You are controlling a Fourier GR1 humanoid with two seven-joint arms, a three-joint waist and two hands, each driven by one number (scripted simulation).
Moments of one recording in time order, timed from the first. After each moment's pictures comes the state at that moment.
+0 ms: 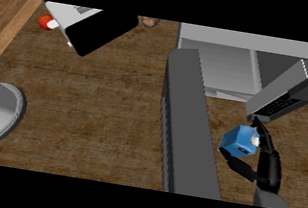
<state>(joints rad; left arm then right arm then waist) 0.42 0.01 0.49 -2.28 0.45 -0.46 0.06 -0.17 -0.12 -0.18 -0.80 0.04 -0.15 -0.80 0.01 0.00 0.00</state>
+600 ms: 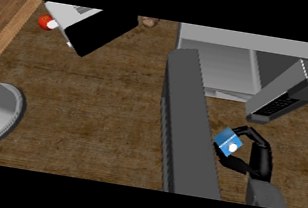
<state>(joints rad) 0.44 0.02 0.49 -2.29 0.46 -0.46 0.05 -0.27 -0.11 -0.18 -0.66 0.07 -0.15 -0.97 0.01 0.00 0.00</state>
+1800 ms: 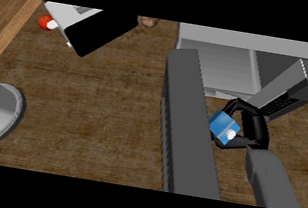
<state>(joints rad) 0.44 0.03 0.57 -2.29 0.54 -0.49 0.10 -0.43 -0.14 -0.07 -0.73 0.07 0.10 -0.87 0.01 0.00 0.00</state>
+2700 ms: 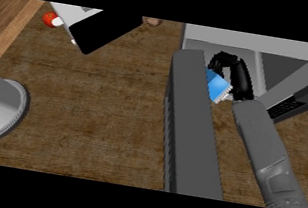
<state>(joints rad) 0.38 0.05 0.59 -2.20 0.53 -0.53 0.08 -0.83 -0.12 -0.08 -0.49 0.24 -0.21 -0.67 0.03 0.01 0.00</state>
